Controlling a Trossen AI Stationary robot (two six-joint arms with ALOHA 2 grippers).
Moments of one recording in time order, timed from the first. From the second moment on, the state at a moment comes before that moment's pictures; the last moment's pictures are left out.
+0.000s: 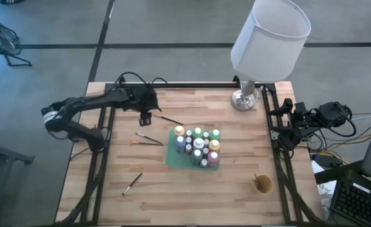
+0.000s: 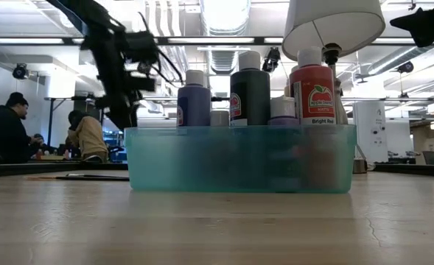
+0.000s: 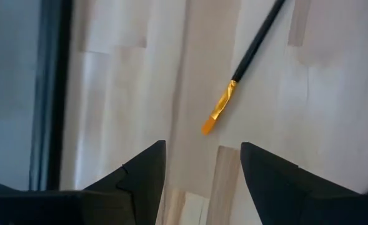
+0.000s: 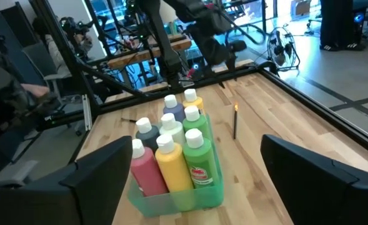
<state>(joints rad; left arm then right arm) 0.52 1.33 0.90 -0.66 -0.16 0.45 0.44 0.04 0.72 -0.86 0.47 0.37</state>
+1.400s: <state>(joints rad) 0.59 1.68 0.95 -0.61 -0.04 0.50 0.44 0.04 0.72 -0.86 0.47 0.37</state>
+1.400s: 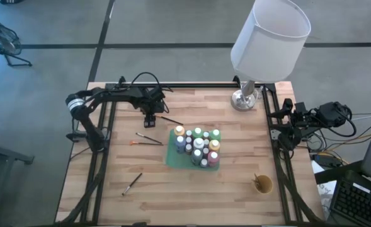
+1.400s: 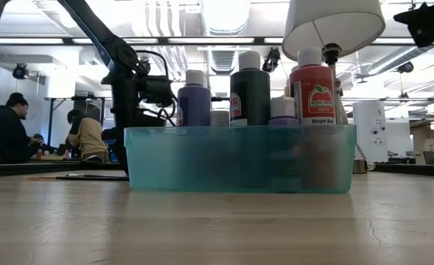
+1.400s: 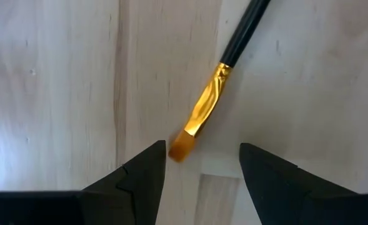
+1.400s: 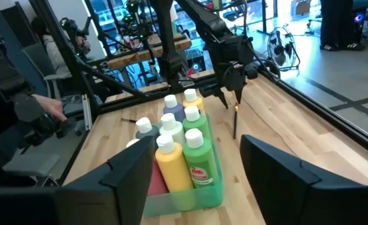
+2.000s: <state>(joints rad) 0.61 1.69 0.96 -0.57 -0.02 0.63 0.44 0.04 0.72 -0.86 0.47 0.37</state>
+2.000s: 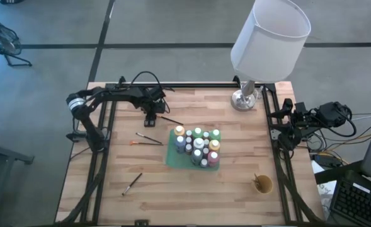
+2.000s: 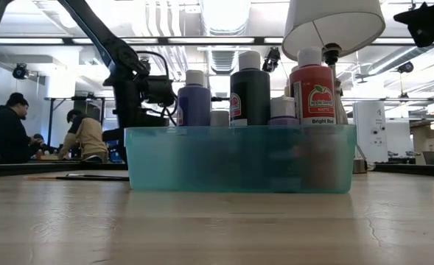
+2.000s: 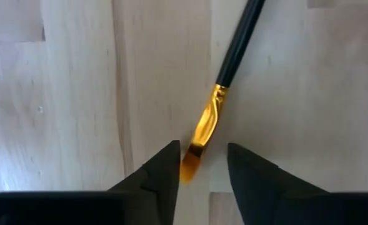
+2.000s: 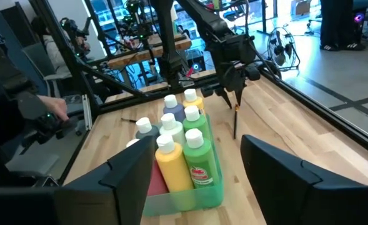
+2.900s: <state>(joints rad) 0.63 1.70 1.00 -0.71 0.02 0.53 0.44 0.04 0.72 -0.86 0.47 0.37</state>
